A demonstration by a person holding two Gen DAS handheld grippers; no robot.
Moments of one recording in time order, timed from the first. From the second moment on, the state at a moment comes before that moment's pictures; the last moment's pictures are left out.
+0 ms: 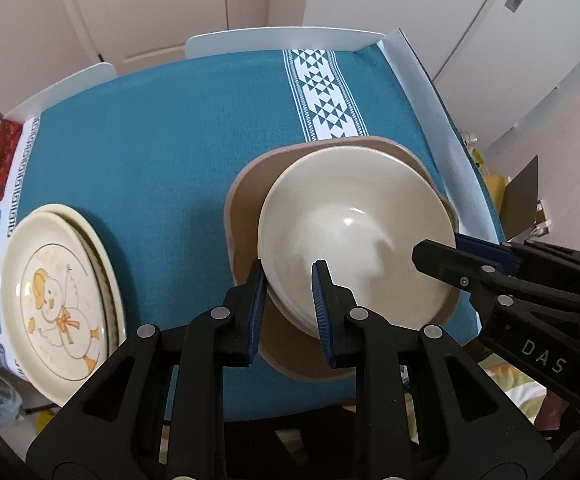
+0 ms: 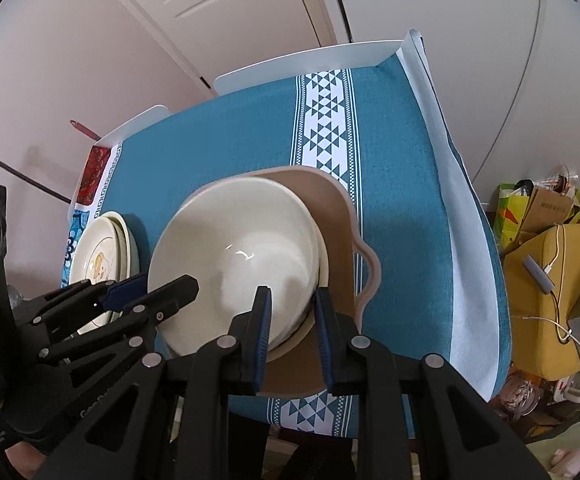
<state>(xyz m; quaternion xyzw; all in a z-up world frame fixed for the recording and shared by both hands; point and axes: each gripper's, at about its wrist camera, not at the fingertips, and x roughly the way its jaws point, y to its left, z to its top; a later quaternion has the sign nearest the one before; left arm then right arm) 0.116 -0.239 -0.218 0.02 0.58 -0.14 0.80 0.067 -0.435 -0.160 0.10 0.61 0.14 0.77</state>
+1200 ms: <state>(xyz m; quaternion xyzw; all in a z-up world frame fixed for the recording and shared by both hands) 0.096 -0.166 -0.155 0.07 0.54 -0.14 0.82 0.050 -0.466 -0.082 0.00 0.56 0.09 0.82</state>
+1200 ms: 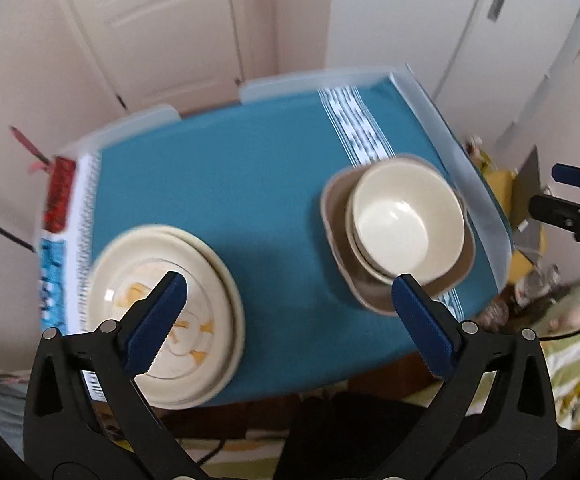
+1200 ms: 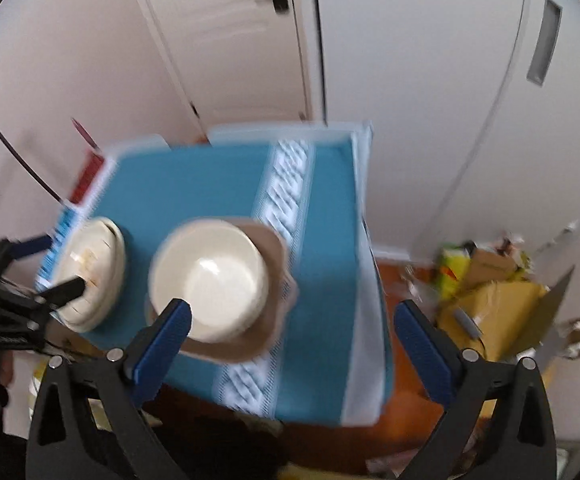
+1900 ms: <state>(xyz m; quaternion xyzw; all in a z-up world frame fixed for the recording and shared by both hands) 0.124 -0.213 -0.254 0.08 0.66 -0.20 0.72 0.081 -0.441 -0.193 -0.10 0.71 0.14 0.69</state>
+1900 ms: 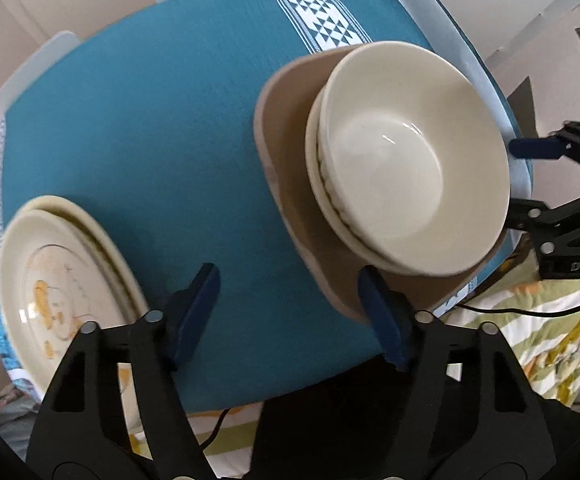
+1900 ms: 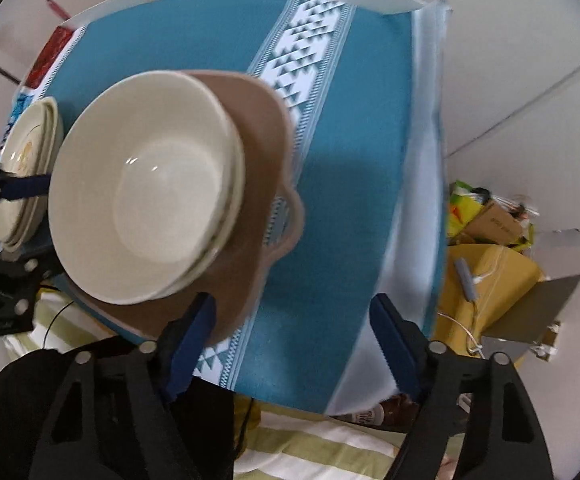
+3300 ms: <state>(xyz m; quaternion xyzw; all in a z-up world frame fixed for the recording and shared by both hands) 0.077 -0.205 -0.234 0.05 0.58 -0.19 0.79 0.062 -0.420 -0.178 -0.08 0.60 0.26 0.76</state>
